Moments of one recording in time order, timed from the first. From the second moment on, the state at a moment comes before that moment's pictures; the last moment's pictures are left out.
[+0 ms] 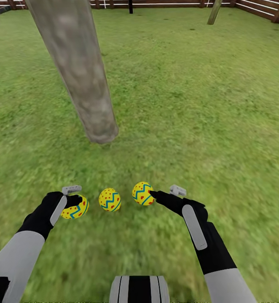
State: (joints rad) left arm -0.83 0.17 -0.01 -0.79 0.26 0.74 0.19; right arm -0.57 0.13 0.09 -1.33 -0.58 0.75 -0.17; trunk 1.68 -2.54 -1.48
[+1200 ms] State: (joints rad) left arm -0.83 0.18 0.00 -0.90 0.26 0.74 0.18; right arm -0.50 0.12 0.23 -1.58 -0.58 0.76 -0.17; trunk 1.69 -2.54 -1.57
